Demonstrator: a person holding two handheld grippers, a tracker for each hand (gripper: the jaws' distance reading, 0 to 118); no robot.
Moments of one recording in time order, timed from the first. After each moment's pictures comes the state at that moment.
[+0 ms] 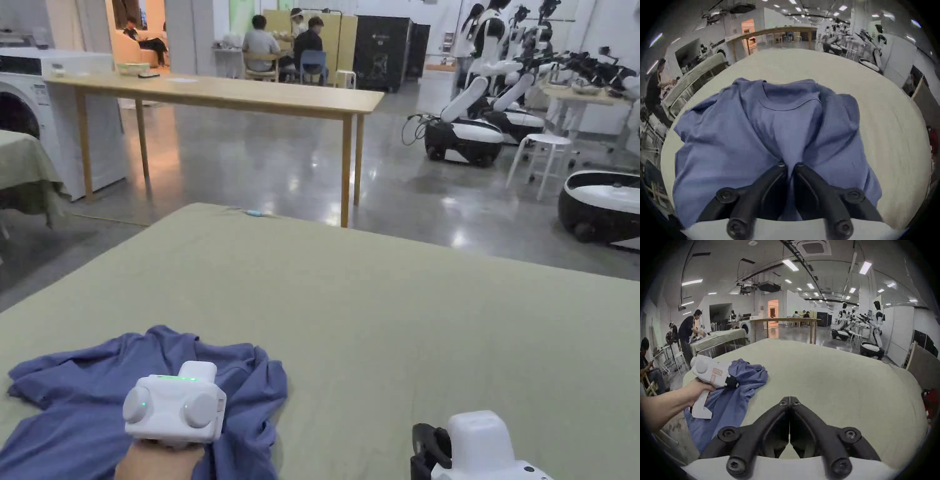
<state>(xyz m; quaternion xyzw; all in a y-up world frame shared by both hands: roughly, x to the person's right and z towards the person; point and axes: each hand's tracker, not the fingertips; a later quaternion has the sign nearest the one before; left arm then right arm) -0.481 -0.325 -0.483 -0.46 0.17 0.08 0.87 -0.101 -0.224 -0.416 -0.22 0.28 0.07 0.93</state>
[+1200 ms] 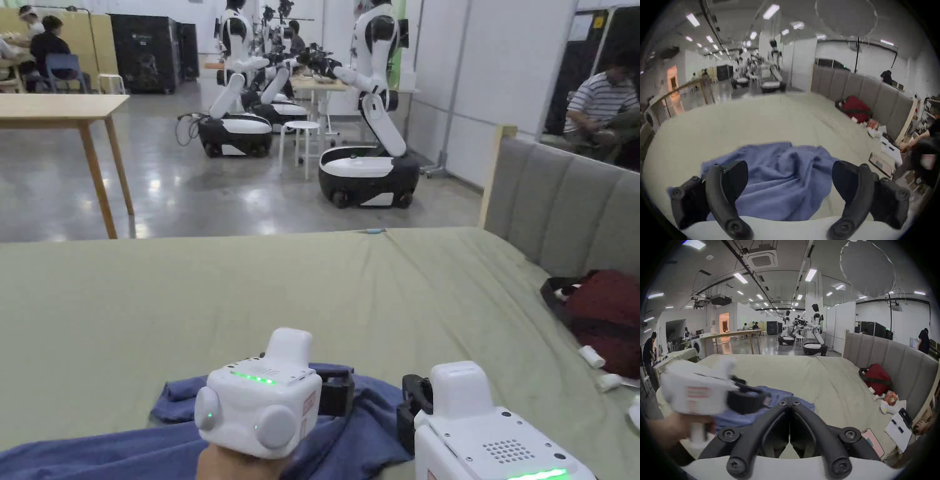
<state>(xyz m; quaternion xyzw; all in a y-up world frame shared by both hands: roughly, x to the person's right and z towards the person) 0.020 -0.208 -0.461 -0.24 -0.19 -0.02 0.95 0.222 -0.185 -0.348 -0.17 0.05 0.03 0.98</state>
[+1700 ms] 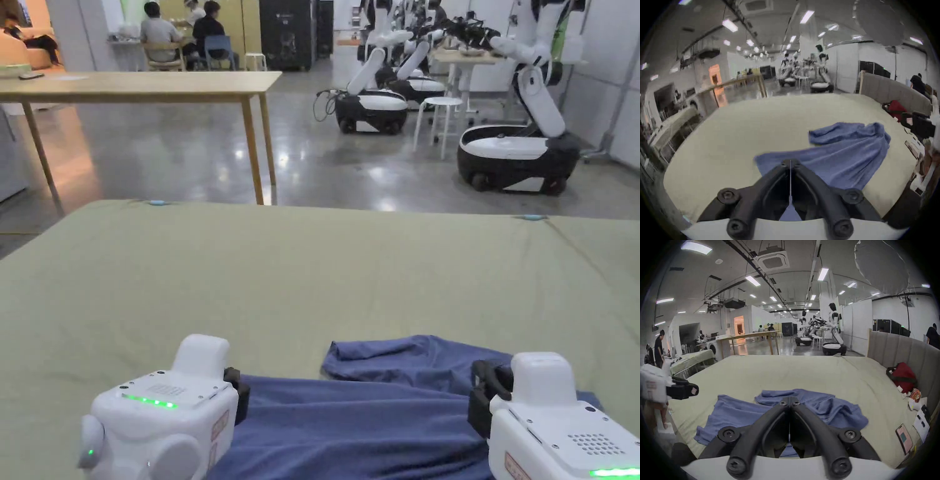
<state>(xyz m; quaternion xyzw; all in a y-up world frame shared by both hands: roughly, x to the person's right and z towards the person) -0.256 -0.221 -0.363 -0.32 0.01 0.00 0.95 0.100 -0.213 -0.372 -0.17 0.13 0.01 0.98</state>
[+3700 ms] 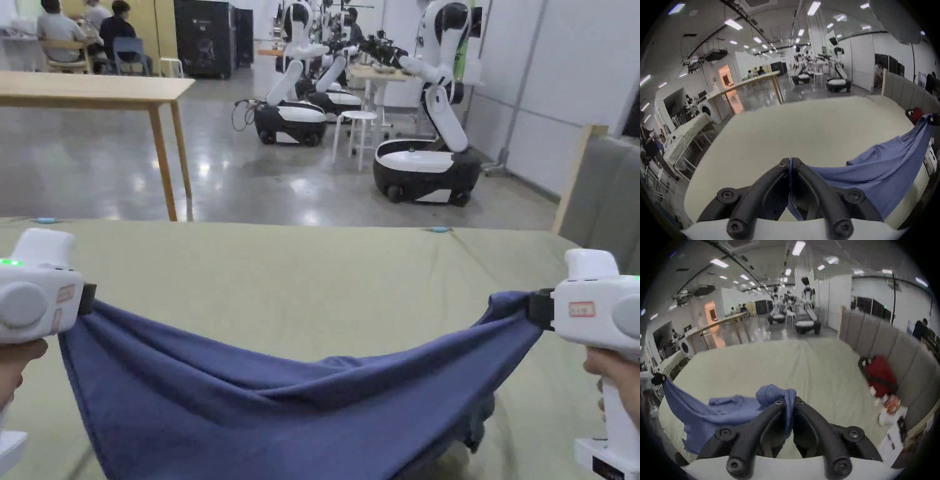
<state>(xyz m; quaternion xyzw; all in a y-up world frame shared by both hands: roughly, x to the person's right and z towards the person) -0.298 -0.106 -0.492 -0.28 0.09 -0.06 0.95 0.292 -0.101 -0.523 -0.28 0.02 0.01 0.96</state>
